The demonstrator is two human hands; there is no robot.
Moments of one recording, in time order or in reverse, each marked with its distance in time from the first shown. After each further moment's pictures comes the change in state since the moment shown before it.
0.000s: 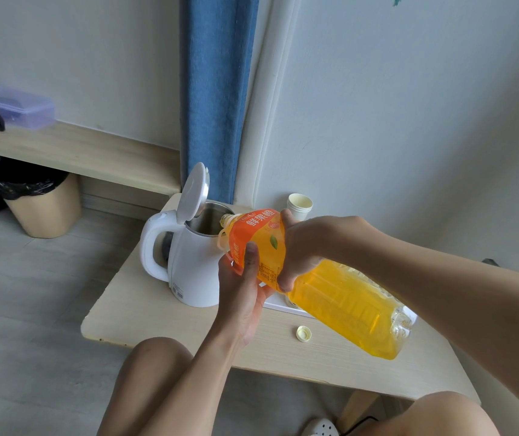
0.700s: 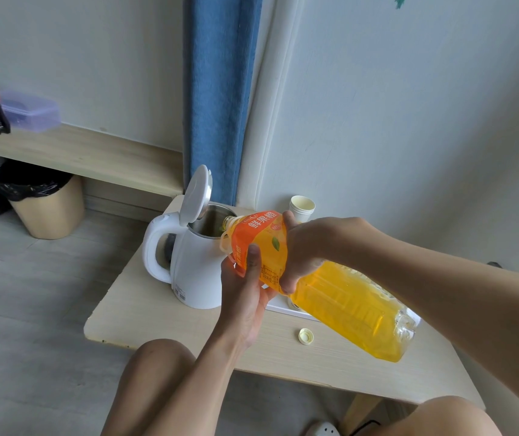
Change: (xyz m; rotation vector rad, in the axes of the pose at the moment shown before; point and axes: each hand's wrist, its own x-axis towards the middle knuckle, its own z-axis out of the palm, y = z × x) left_hand -0.002 0.002 0.002 -0.003 0.000 0.001; right_hand 0.001 -0.002 -0.003 -0.024 -0.045 -0.009
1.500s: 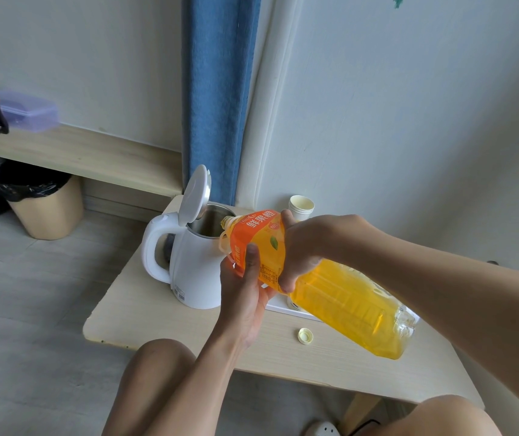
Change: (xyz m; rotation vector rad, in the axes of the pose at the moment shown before) left_hand -0.001 0.001 0.003 -0.020 0.026 -0.004; right_hand -0.007 -0.002 -0.004 0.024 0.000 0.024
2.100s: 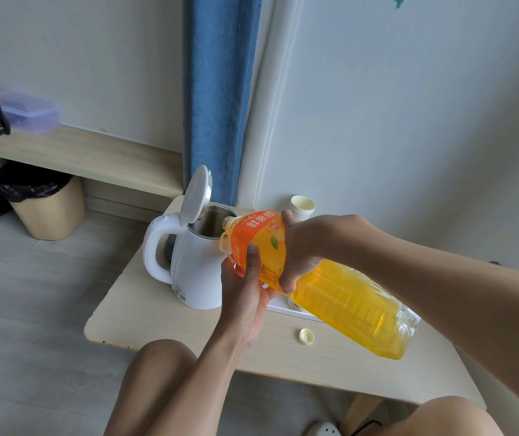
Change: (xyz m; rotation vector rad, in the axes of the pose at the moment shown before) left_hand 0.001 0.000 -0.001 0.009 0.001 0.003; right_hand -0.006 -0.004 -0.003 0.012 0.020 0.029
